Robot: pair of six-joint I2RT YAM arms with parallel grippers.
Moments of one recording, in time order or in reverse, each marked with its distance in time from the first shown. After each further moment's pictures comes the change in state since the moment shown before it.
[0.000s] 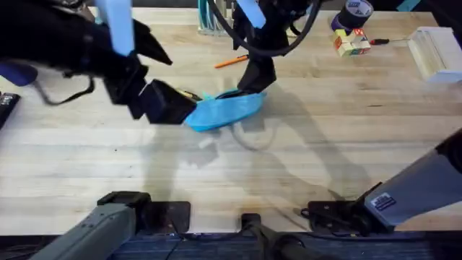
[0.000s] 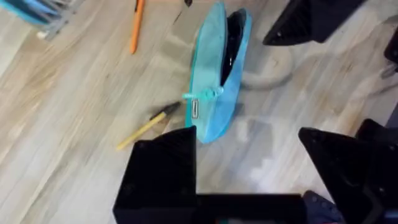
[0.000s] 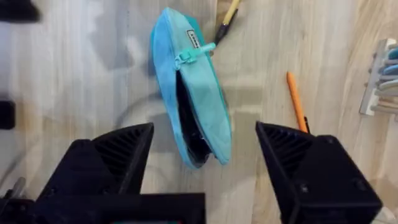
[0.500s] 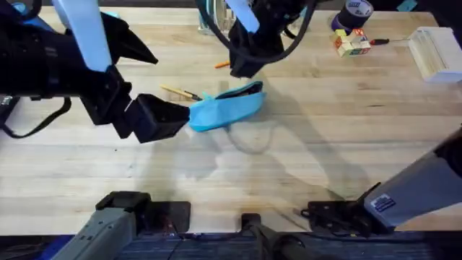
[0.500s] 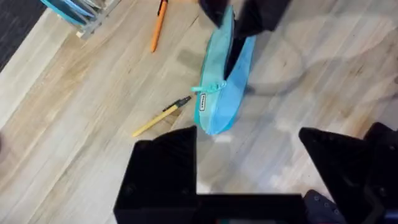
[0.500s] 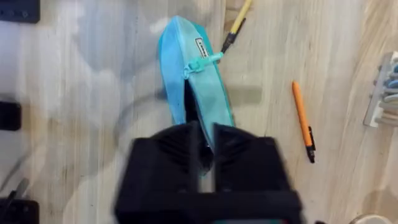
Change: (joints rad) left arm 0.000 -0.154 0.000 -0.016 -0.053 -0.047; right arm 0.036 0.000 0.000 -0.001 0.001 -0.002
